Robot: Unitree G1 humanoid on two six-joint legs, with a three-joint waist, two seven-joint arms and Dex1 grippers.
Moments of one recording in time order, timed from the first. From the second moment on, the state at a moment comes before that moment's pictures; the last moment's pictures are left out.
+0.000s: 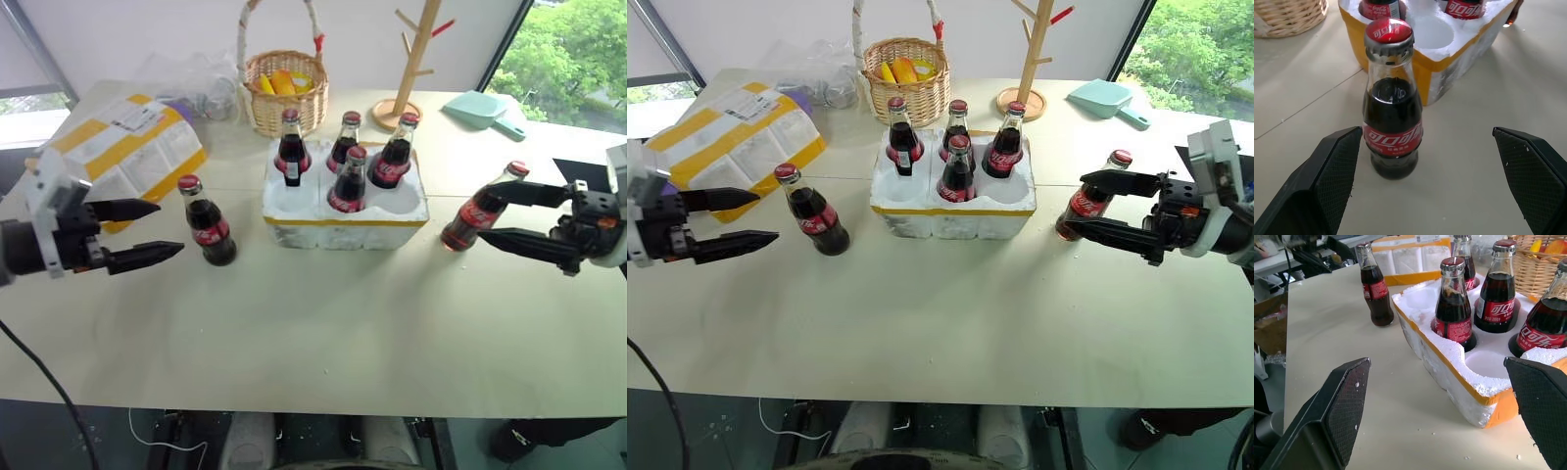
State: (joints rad) left arm -0.19 0.93 0.46 -0.31 -0.58 0.79 -1.10; right arm -0.27 -1.06 -0.44 -0.13 0.86 0.68 1.24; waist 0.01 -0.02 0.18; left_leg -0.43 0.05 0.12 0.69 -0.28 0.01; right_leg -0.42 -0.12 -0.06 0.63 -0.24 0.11
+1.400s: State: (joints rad) left arm -0.82 0.89 0.19 -0.03 -0.71 0.89 -1.04; right arm -0.28 -1.11 -0.52 -0.32 0.99 0.85 1.15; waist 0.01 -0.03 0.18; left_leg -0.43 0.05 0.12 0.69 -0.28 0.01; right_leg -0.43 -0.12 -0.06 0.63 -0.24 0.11
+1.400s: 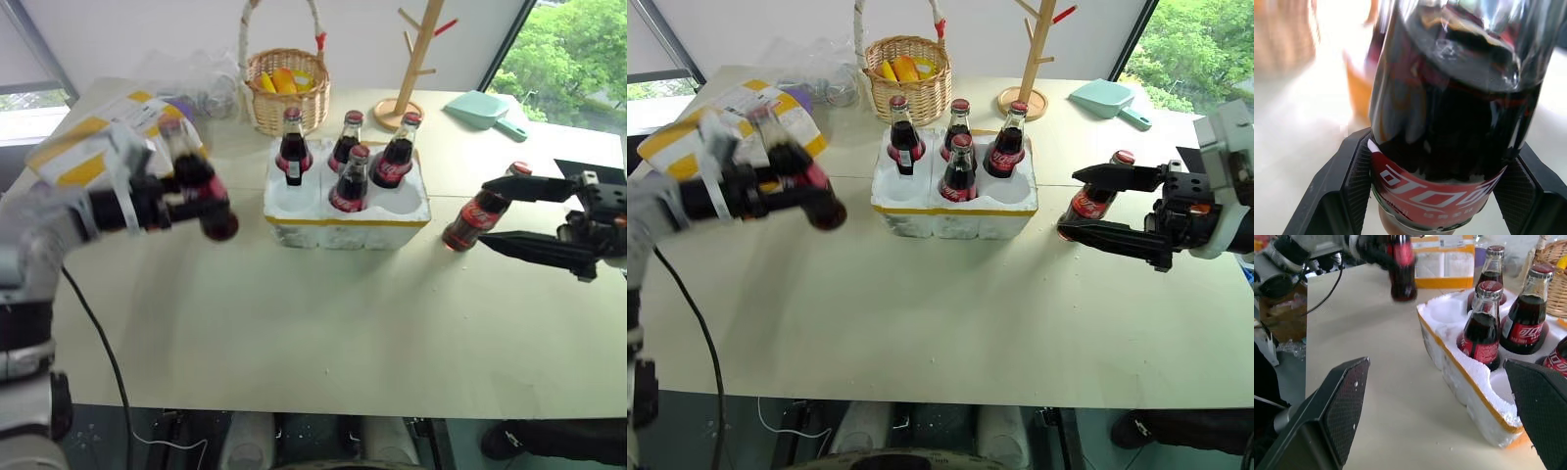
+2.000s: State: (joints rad) left arm -1.04 0.60 -0.13 0.39 -0.43 0.59 -1.19; right arm -0.23 -1.07 -0.56 -0.39 1.04 0.88 1.04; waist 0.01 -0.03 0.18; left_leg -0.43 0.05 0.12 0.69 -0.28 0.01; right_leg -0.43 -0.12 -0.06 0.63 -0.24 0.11
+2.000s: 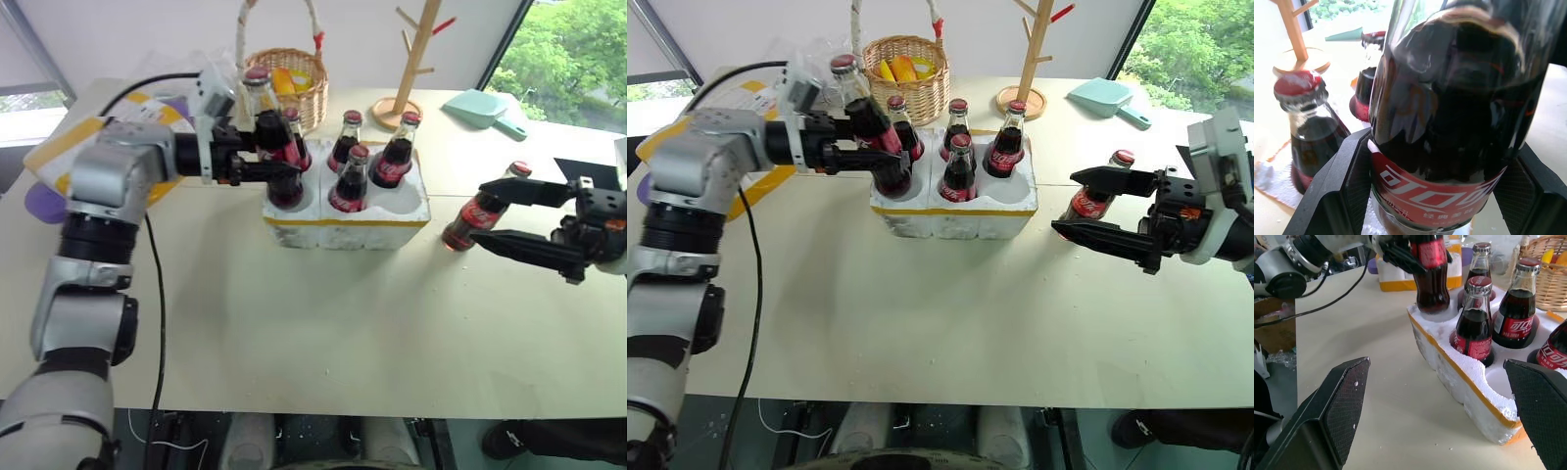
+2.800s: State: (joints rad) left arm -0.91 0.61 -0.14 0.35 -0.28 0.50 -1.19; right arm -0.20 -1.02 -0.54 -0.41 1.04 0.83 1.01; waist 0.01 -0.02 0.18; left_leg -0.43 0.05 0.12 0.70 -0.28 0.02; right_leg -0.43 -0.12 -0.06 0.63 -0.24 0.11
